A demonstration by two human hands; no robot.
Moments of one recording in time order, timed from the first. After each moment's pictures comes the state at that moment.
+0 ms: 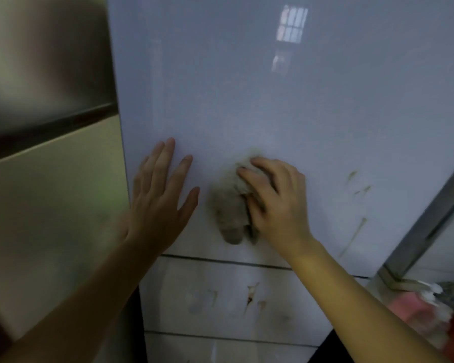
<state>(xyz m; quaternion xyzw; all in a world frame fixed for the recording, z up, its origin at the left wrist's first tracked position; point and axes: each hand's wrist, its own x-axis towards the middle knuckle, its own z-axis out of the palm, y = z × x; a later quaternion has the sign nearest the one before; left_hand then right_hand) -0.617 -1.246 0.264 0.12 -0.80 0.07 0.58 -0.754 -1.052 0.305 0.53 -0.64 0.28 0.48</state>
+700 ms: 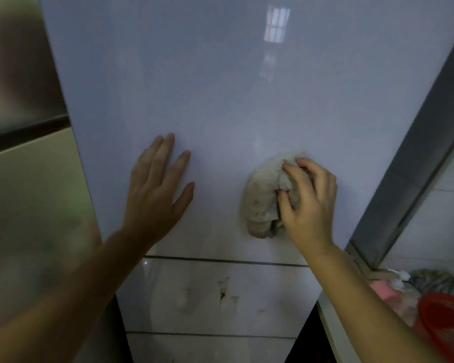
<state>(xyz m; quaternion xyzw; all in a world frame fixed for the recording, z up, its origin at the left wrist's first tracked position) -0.651 -1.187 0.299 0.08 -0.82 0.09 0.56 -0.820 -0.946 0.305 0.42 -0.68 0.35 0.48</state>
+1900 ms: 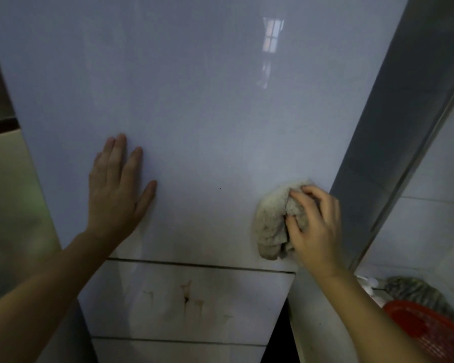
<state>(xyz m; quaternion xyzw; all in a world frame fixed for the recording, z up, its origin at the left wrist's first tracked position) -0.678 -1.180 0.286 0.15 -0.79 0.11 0.58 -0.878 -0.844 0.284 0.43 -0.71 0.32 0.45</state>
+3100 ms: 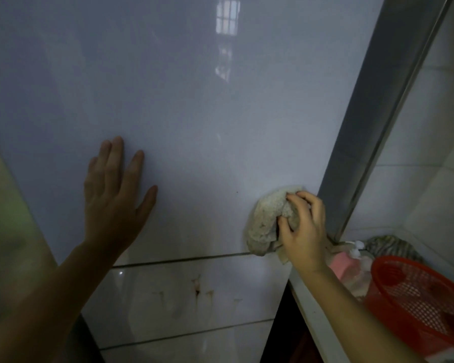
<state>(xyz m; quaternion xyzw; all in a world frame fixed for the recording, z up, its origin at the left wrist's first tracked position) -0.669 -1.190 0.282 0.08 -0.81 0.09 0.57 -0.835 -0.868 0.234 0.31 -0.77 0.39 0.40</state>
